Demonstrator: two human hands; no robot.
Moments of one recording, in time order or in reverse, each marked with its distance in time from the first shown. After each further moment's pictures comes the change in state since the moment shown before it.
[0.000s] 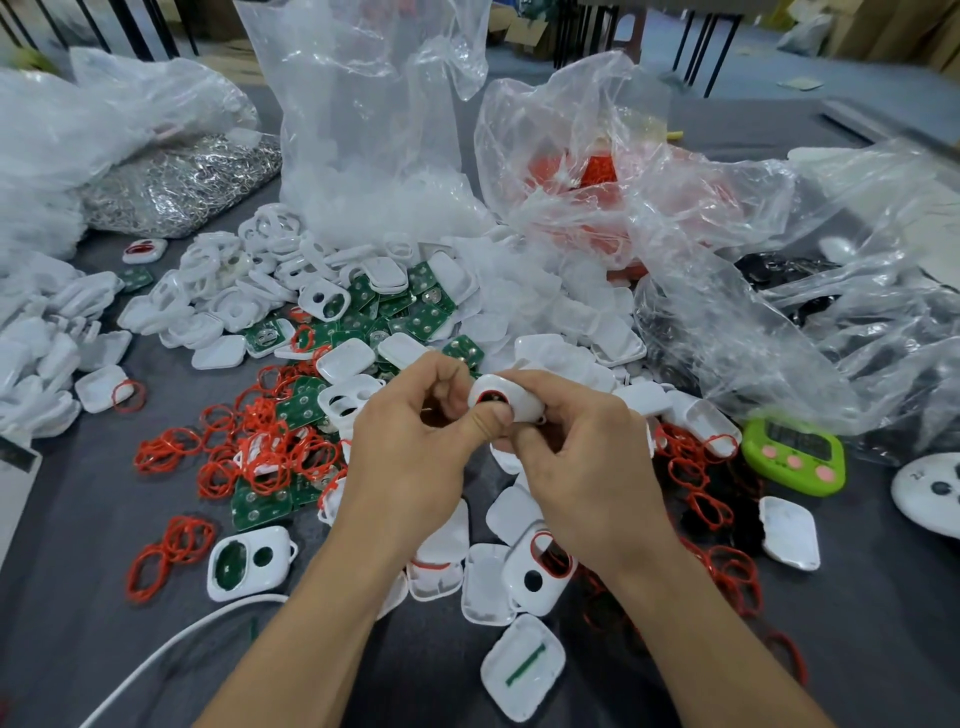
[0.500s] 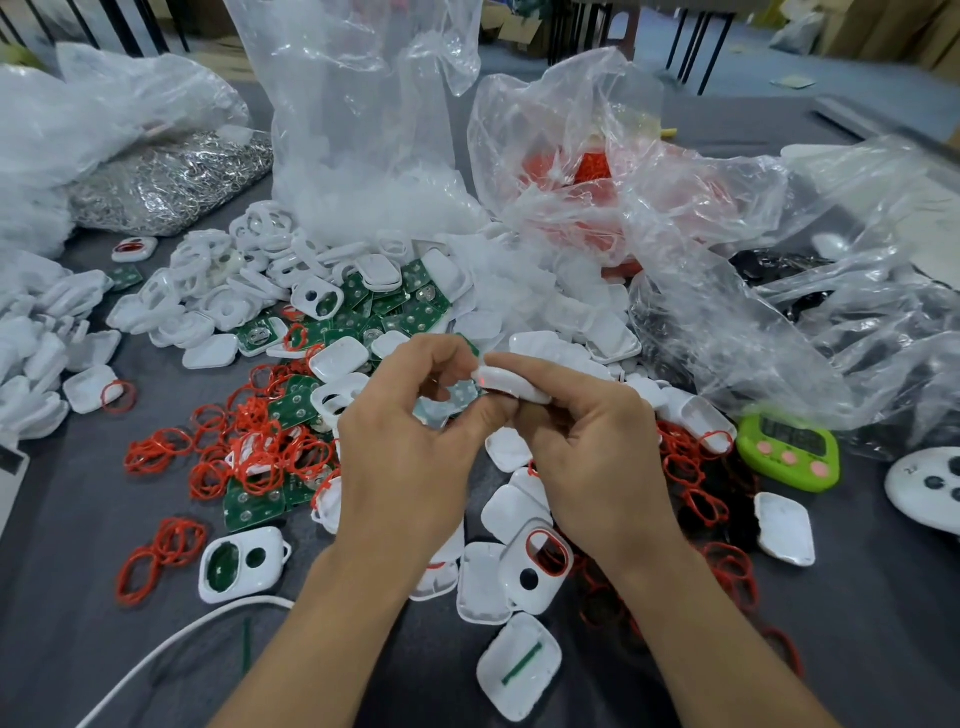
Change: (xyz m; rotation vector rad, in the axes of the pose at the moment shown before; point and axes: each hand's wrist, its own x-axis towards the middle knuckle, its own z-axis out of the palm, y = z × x) left_hand -0.012 0.013 0.005 0.093 0.179 0.215; right_hand -0.001 -0.005 -0.005 0.055 0.067 -0.083
